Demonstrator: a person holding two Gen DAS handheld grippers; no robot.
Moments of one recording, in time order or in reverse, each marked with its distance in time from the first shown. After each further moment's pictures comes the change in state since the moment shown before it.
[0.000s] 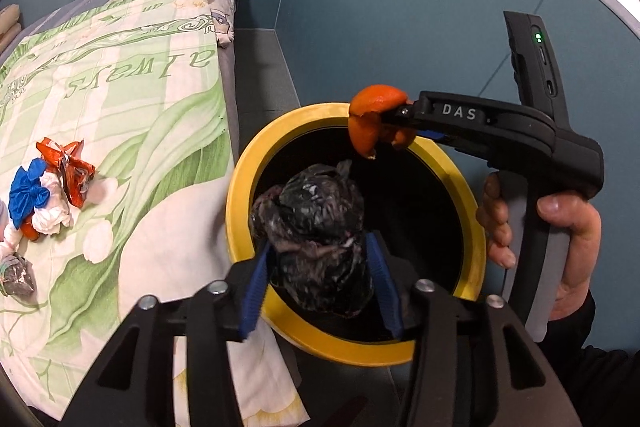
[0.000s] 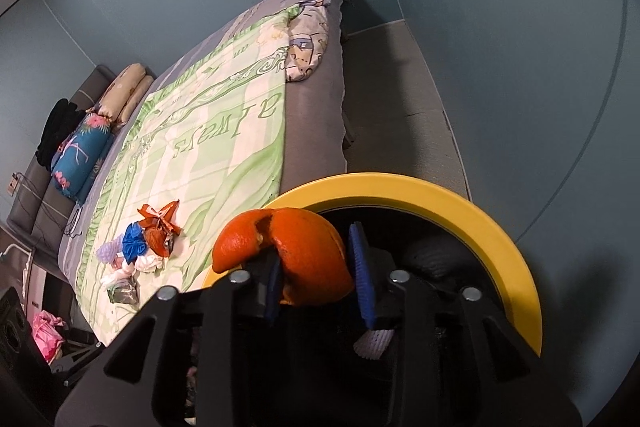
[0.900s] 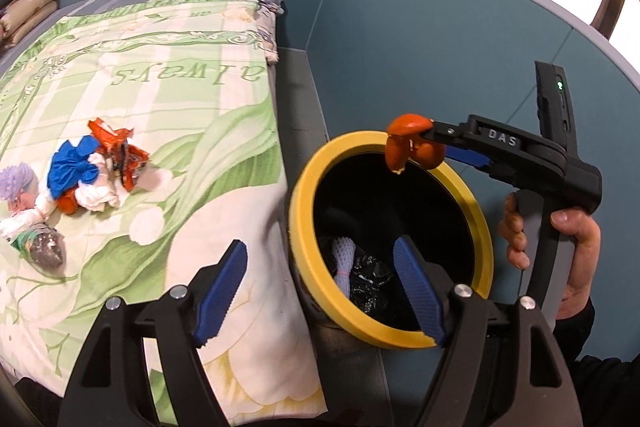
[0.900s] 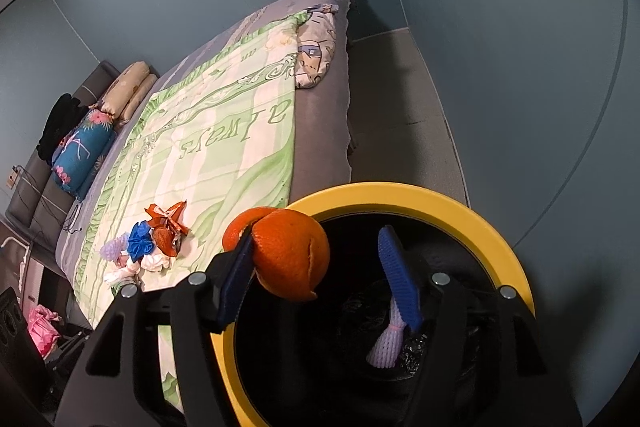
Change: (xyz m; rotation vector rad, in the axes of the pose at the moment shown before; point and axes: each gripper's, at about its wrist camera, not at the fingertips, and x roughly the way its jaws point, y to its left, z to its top) left arm -0.049 0.038 -0.017 -0.110 -0.099 0.046; right arm -0.015 0.018 0.005 -0.039 -0.016 -0.006
